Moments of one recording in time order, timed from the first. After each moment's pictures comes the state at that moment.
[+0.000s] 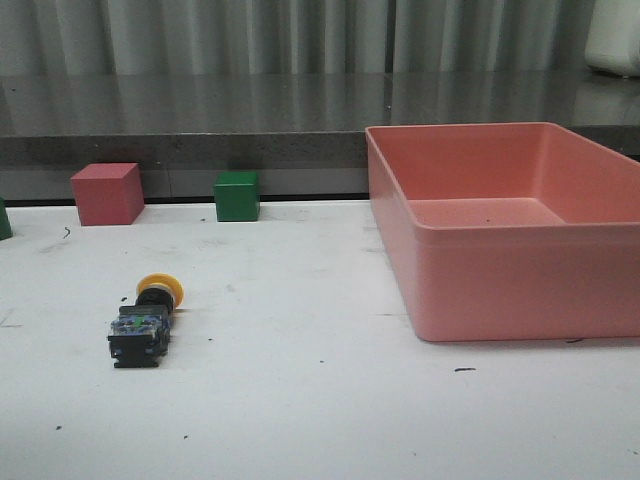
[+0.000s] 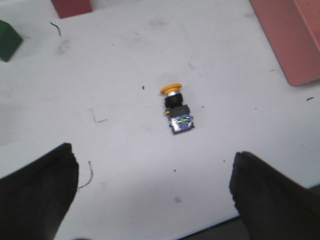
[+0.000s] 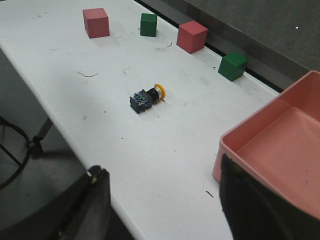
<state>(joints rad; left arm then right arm) -0.27 1.10 -1.22 -0.10 1.14 0.03 0.79 0.44 -0.72 0.05 0.75 -0.12</state>
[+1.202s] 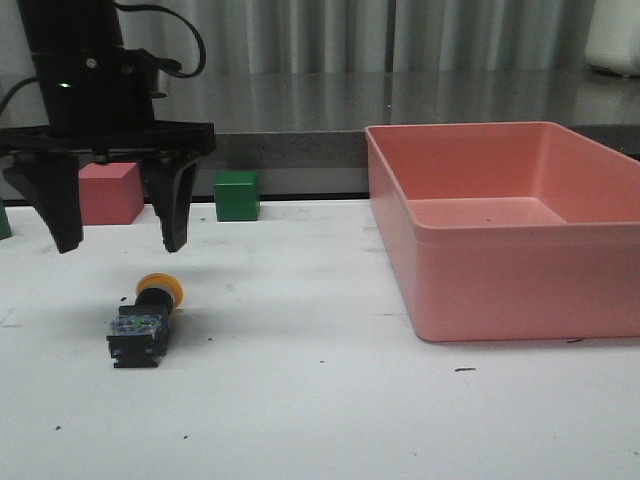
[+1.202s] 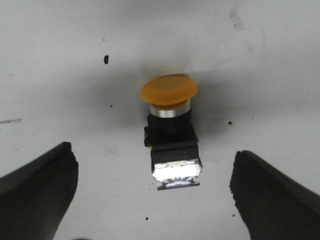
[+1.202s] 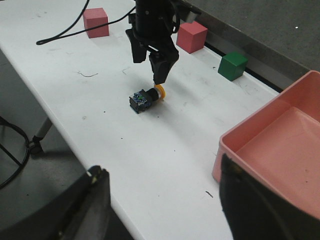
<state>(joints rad) -0.38 1.96 -1.57 -0.06 1.21 -0.25 0.79 0.44 -0.72 0.05 0.75 -0.12</state>
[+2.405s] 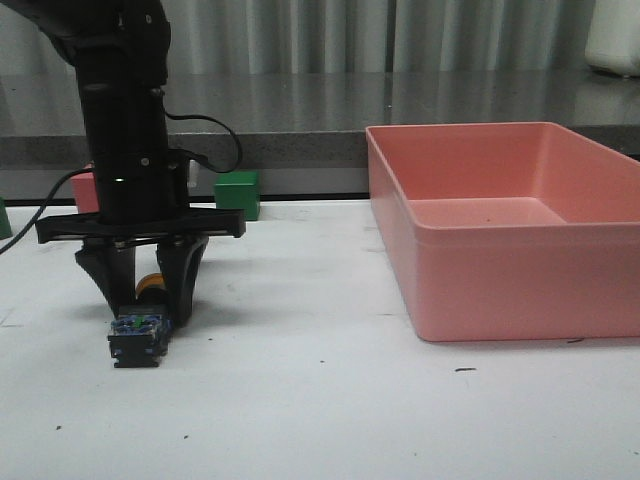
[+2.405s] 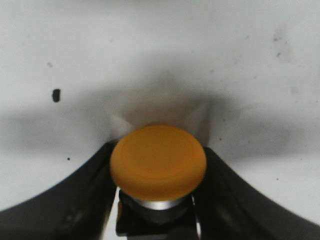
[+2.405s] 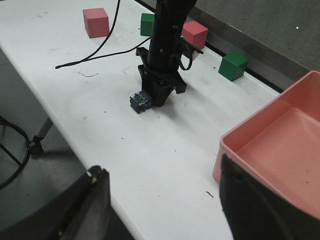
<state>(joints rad) -0.38 2.17 -1.63 -0.12 1.21 -0.28 0.79 0.44 -0.72 0.05 0.75 -0.12</state>
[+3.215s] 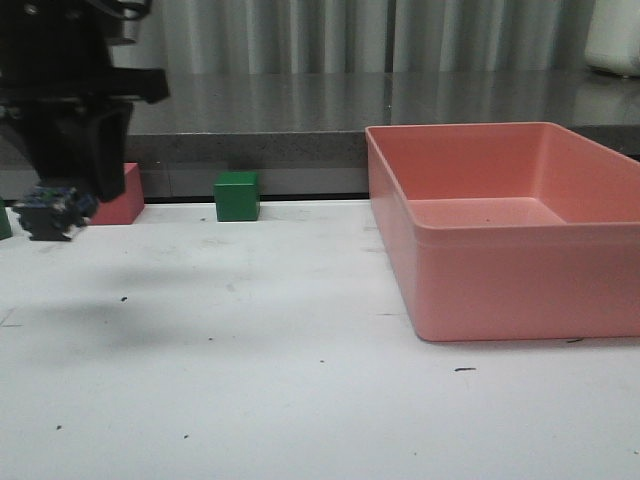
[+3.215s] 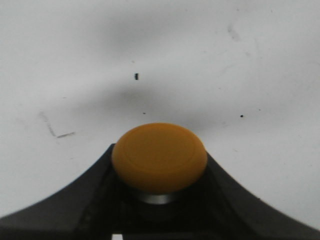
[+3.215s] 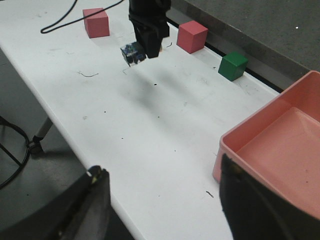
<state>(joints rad) -0.29 1.81 -1.51 -0.07 1.17 -0.04 0.79 0.44 -0.72 0.05 0.75 -0.12</state>
